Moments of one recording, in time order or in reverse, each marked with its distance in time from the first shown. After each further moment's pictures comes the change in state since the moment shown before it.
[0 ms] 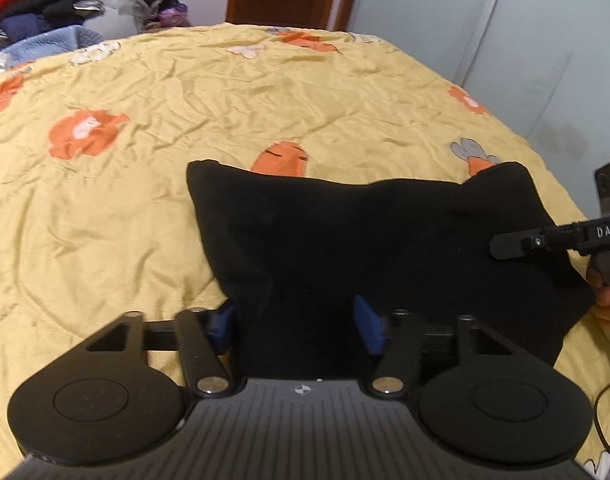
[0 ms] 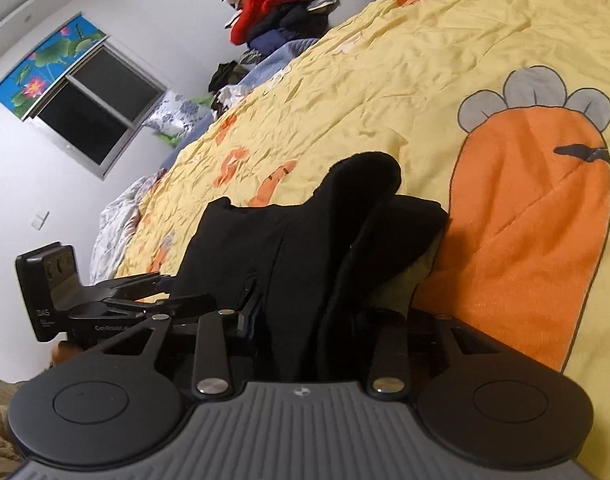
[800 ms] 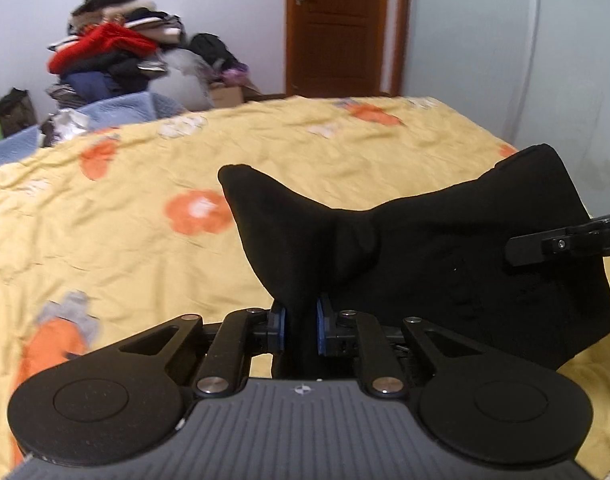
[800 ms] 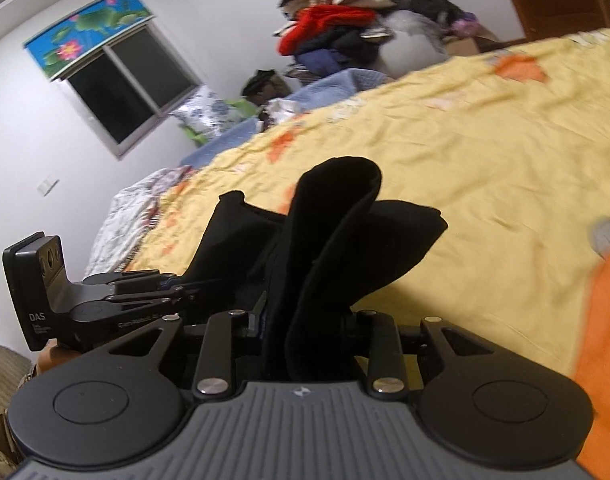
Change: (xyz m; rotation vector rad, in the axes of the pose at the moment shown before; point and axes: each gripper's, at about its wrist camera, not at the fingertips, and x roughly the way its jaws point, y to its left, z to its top) left arm -0.079 0.024 0.018 0.012 -0.167 0.228; right arm 0.026 0.111 0.035 -0.199 -0.049 0.014
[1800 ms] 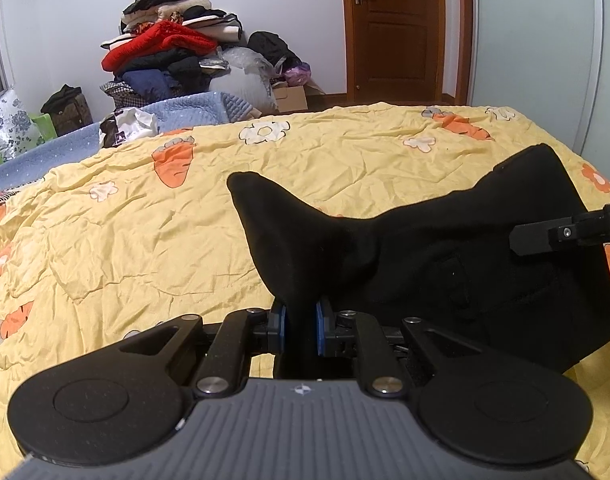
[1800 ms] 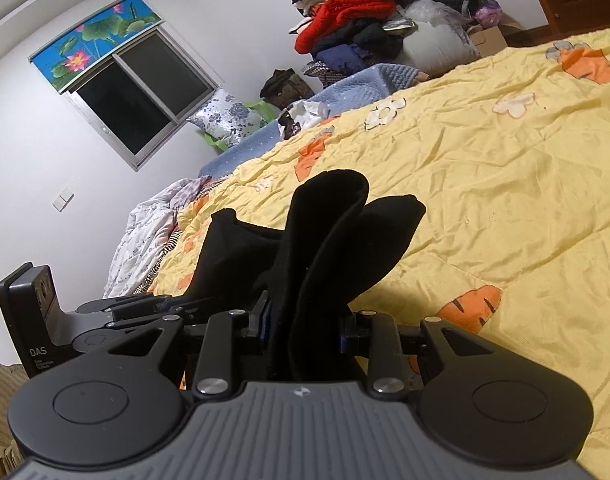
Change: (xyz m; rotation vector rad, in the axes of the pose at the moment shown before) left arm 0.018 0.064 0.029 -0.025 0.015 0.168; right arm 0.087 0.013 0.051 0.048 0.006 0.070
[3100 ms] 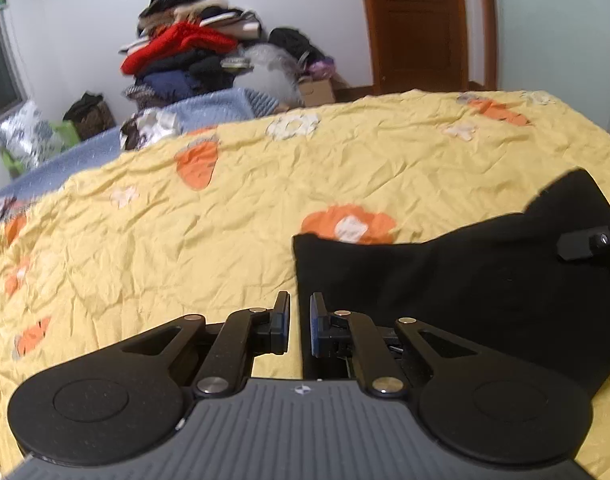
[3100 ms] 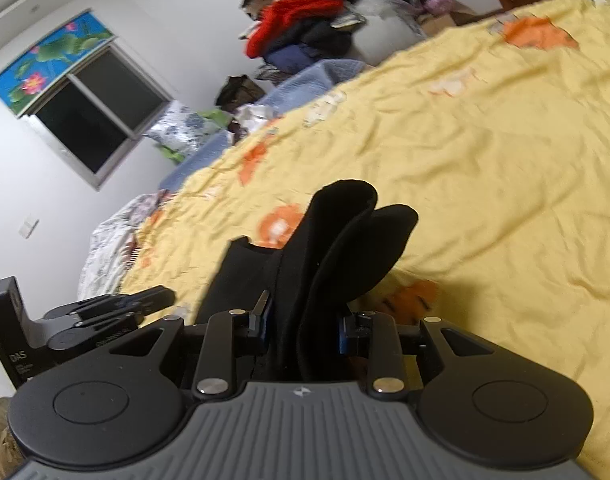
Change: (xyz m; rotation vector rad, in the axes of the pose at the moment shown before) left arm 0.040 0.015 0.005 0.018 0.025 0.109; right arm 0.011 -0.044 -0.004 0.107 -0.008 -0.118
